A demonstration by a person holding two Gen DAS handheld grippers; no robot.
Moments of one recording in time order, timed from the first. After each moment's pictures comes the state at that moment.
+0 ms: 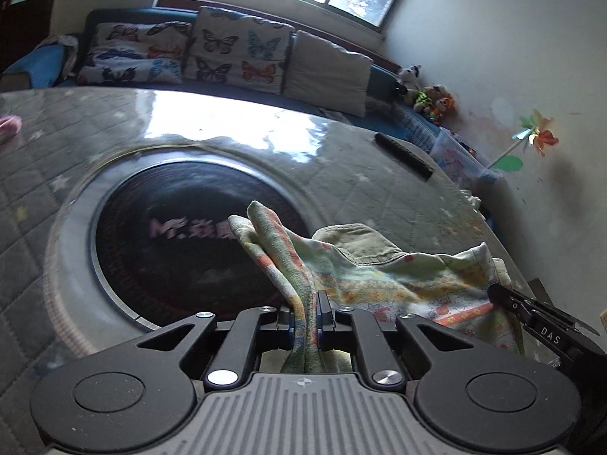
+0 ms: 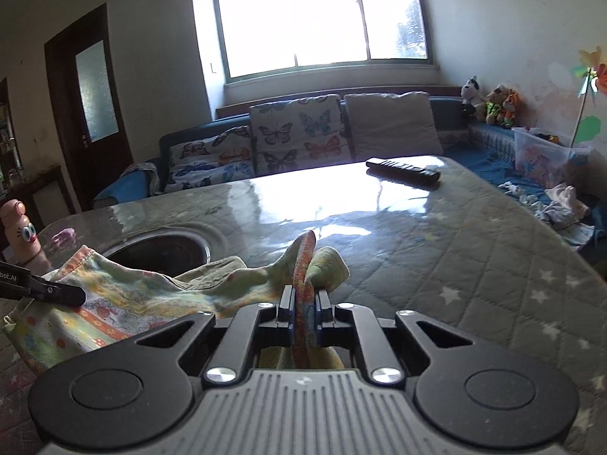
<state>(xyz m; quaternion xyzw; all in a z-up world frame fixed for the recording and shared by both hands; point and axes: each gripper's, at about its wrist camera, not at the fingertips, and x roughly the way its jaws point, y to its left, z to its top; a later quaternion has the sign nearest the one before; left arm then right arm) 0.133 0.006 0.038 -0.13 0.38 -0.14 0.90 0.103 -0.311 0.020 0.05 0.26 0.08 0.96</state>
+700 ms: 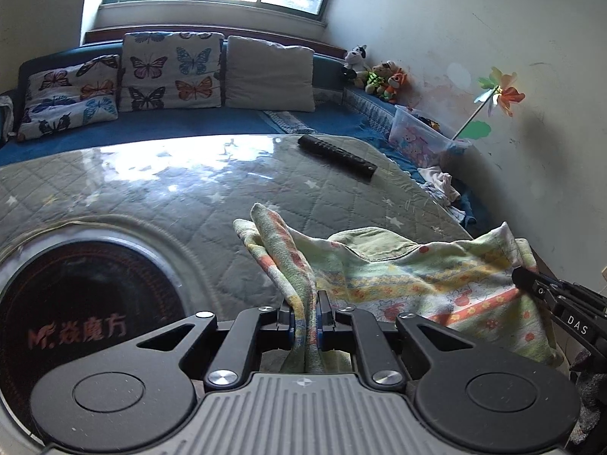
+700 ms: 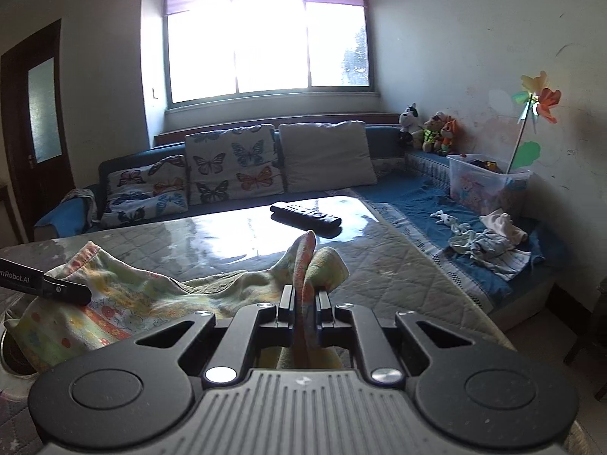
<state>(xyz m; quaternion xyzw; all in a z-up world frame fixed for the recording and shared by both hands) 0.209 -0.118 0.052 -0.05 0.37 -0.19 0.91 0.132 -0.397 0.041 0.04 0.23 -0.02 0.97</state>
